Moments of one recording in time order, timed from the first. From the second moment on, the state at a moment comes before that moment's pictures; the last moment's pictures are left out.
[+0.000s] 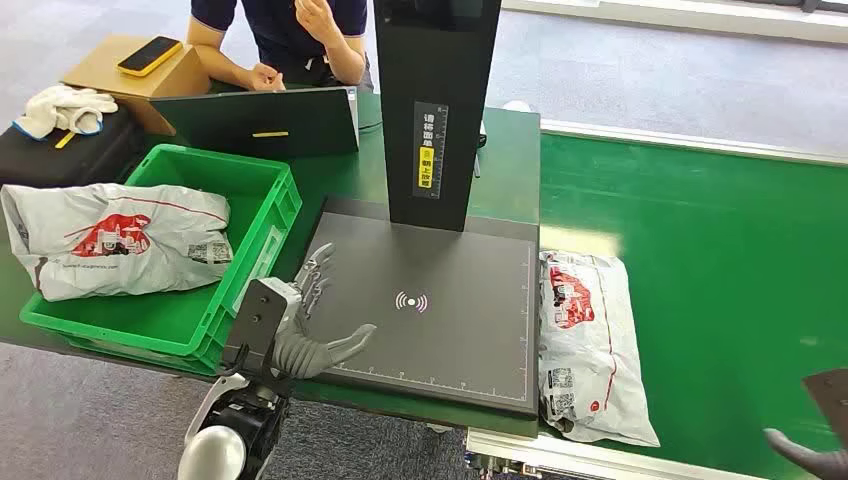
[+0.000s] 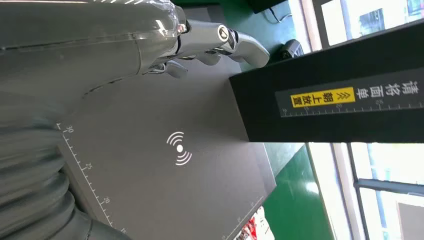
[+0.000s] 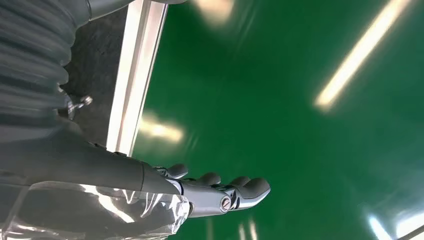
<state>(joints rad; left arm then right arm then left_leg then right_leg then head) 0.06 -0.13 -0.39 -1.46 -0.31 -0.03 -0.20 0.13 -0.23 -0.91 -1.50 0.66 0.52 -0.16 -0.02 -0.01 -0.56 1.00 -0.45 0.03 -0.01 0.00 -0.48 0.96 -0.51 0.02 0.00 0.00</state>
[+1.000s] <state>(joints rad) -0.08 -0.13 -0.43 -1.34 -0.25 -0.03 -0.25 -0.04 -0.32 -0.63 -0.95 0.67 0.34 -0.30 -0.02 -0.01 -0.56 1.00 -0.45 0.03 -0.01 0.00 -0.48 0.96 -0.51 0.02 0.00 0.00</state>
